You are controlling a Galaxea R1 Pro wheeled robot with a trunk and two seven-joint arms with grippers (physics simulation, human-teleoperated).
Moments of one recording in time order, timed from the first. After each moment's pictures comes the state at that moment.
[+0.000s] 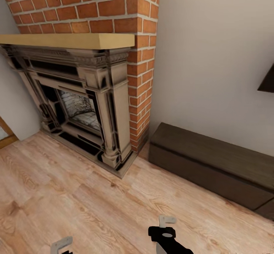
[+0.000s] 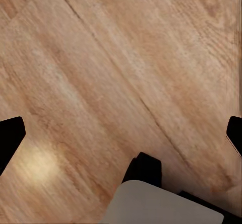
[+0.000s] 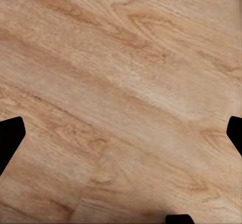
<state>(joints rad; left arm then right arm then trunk) -0.29 0.11 0.11 -0.49 0.28 0.29 0.20 -0.49 0.17 0.52 -0.31 -0.50 0.05 -0.37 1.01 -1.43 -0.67</state>
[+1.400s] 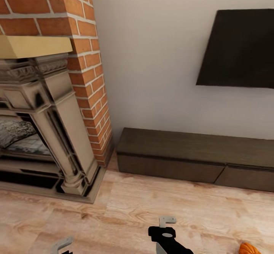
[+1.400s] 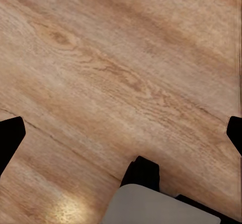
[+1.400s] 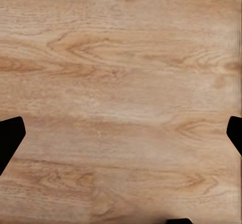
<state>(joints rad) -0.29 0.11 0.11 -0.49 0.28 0.29 0.20 -0.49 0.17 0.52 -0.31 -0.51 0.05 -0.37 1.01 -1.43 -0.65</state>
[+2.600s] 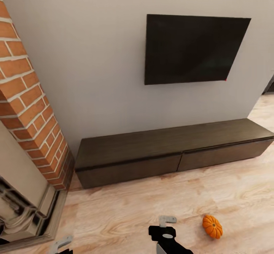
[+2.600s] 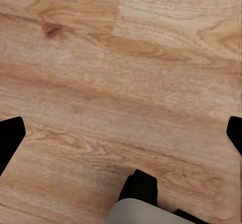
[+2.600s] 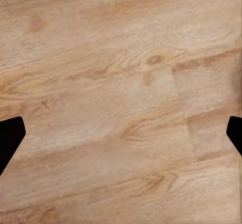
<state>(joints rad) -0.29 0.11 0.11 -0.48 0.28 0.24 0.20 -0.49 0.17 0.52 -0.30 -0.50 0.01 -0.37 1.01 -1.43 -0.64</state>
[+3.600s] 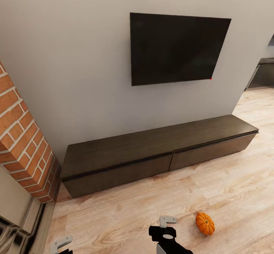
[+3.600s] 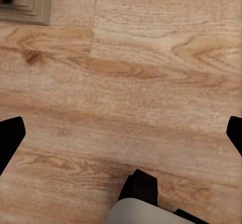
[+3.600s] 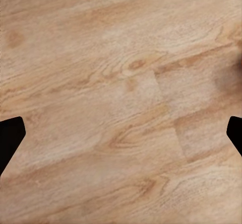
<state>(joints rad) -0.29 0.11 0.11 -0.48 0.28 0.23 0.20 -0.49 0.17 0.52 -0.29 -0.50 0.01 -0.37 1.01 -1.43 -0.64</state>
